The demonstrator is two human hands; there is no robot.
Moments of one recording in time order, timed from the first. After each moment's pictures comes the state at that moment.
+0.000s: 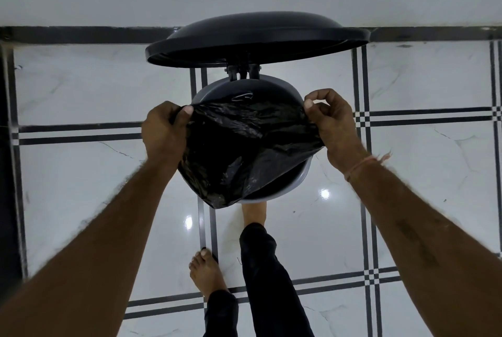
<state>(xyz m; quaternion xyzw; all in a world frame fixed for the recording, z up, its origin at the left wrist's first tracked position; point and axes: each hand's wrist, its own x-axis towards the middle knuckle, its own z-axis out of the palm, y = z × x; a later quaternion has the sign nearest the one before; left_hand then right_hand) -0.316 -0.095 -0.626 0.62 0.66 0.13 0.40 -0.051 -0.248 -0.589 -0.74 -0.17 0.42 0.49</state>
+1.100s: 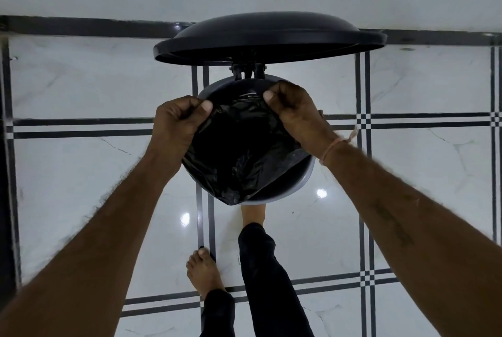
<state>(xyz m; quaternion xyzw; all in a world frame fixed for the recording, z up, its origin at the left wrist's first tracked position) -0.306 -0.098 -0.590 0.53 0.51 0.19 0.65 -0.084 -0.188 -0.602 -0.74 -0.34 0.45 0.37</state>
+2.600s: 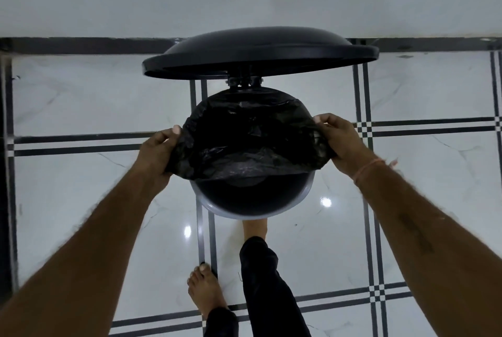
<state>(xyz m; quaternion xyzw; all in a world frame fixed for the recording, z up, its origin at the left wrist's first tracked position) -0.336 -0.086 -0.644 0.28 0.63 0.14 0.71 -0.017 -0.249 -0.628 -0.75 -0.05 0.50 0.43</state>
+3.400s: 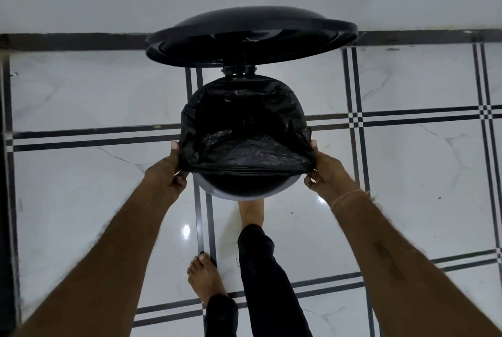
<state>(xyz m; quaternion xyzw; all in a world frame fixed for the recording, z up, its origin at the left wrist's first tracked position) -0.350 -0.144 -0.637 0.13 0.70 0.12 0.70 -0.079 -0.316 -0.634 -0.74 0.23 0.48 0.42</state>
